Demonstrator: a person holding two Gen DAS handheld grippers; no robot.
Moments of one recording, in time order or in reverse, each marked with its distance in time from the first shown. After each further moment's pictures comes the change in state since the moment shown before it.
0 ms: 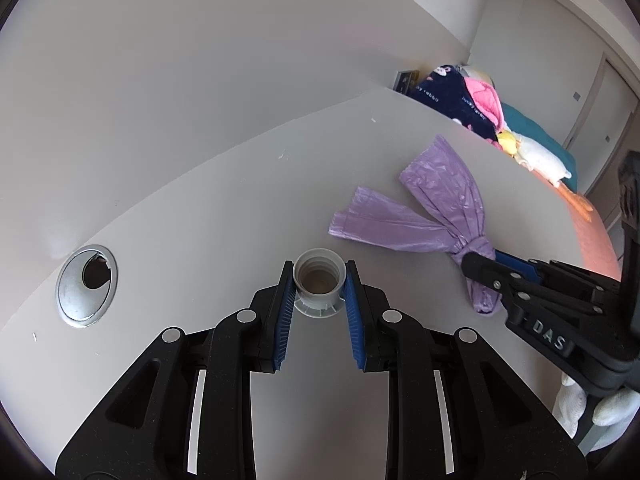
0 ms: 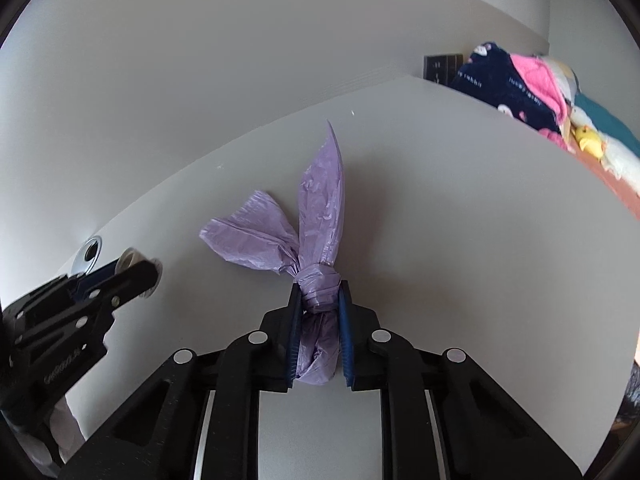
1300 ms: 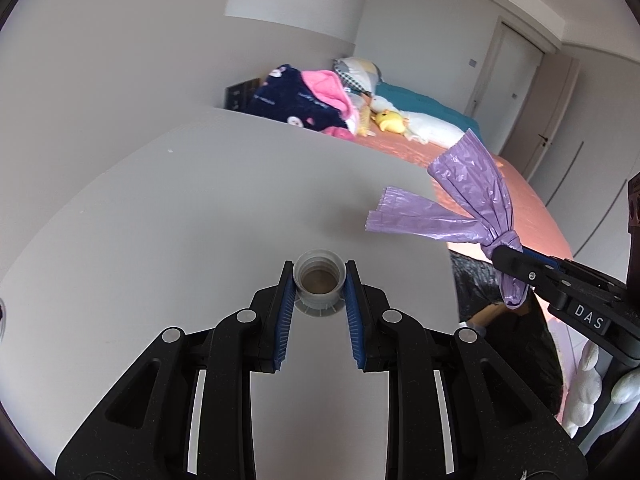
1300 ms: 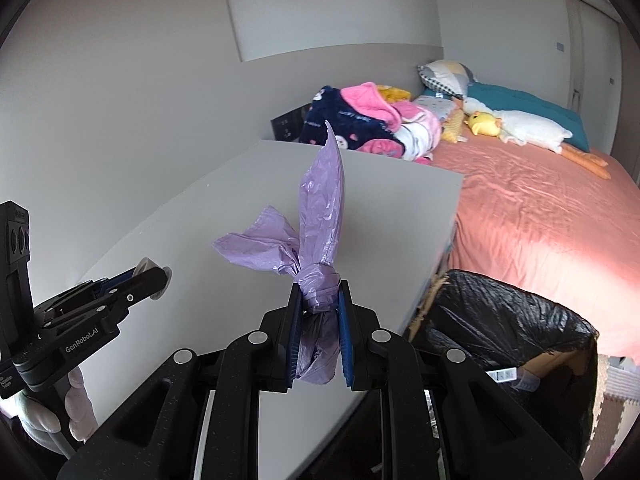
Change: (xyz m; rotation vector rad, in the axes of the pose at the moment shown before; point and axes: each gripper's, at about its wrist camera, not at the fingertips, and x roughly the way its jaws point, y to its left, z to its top) left arm -0.027 -0.182 -0.009 0.235 -0.030 -0.306; right arm -0.163 -0.156 -0.068 0.265 -0.178 -0.187
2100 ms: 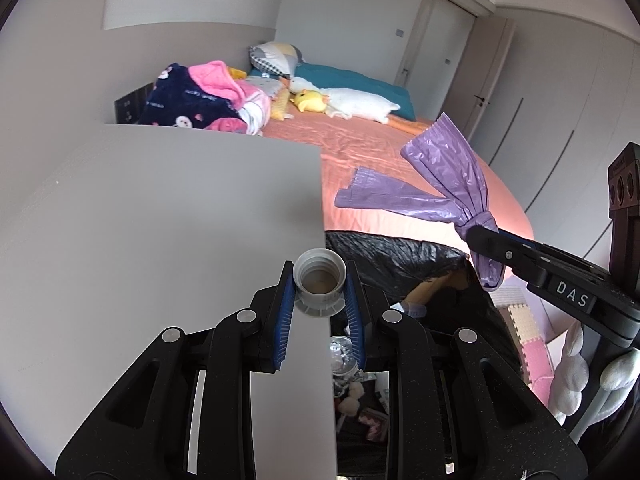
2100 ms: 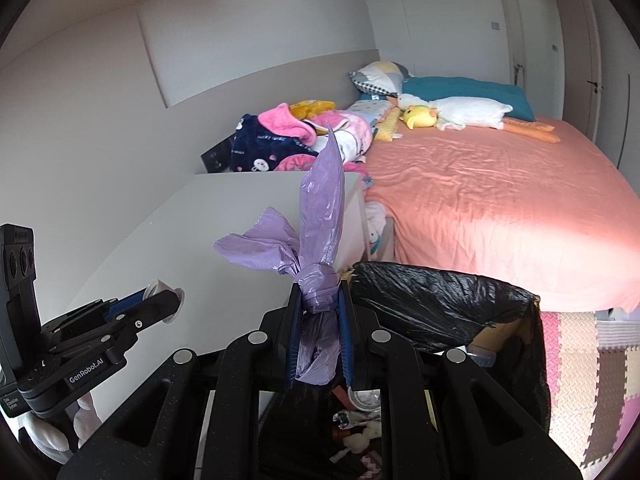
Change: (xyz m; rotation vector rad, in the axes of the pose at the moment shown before) left arm 0.037 -0.112 0.005 0.162 0.062 -0.203; right arm -0.053 -0.099 -0.019 0.174 -0.066 -0.115
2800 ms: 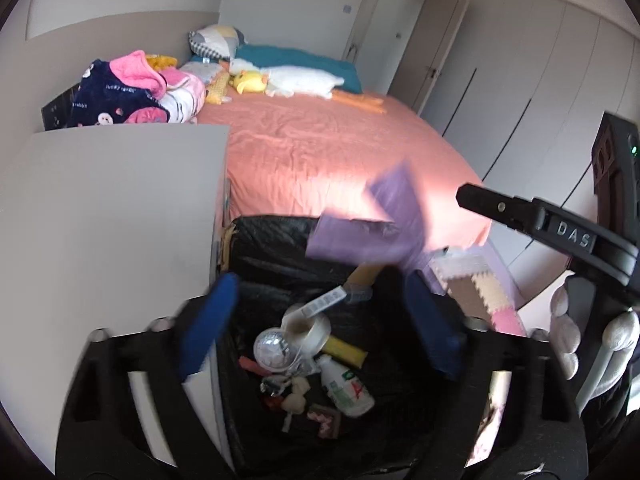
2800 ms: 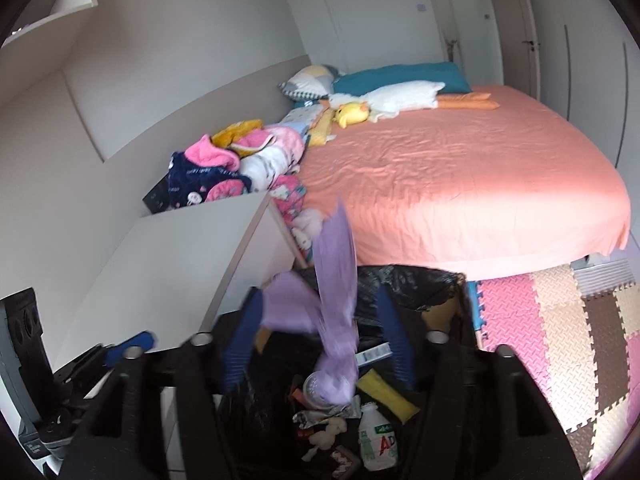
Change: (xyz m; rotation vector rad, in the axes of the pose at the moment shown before) left arm 0.032 -0.063 0.001 0.072 0.044 -0.169; right arm -0.038 -0.090 0.002 0.186 -0.052 -0.134
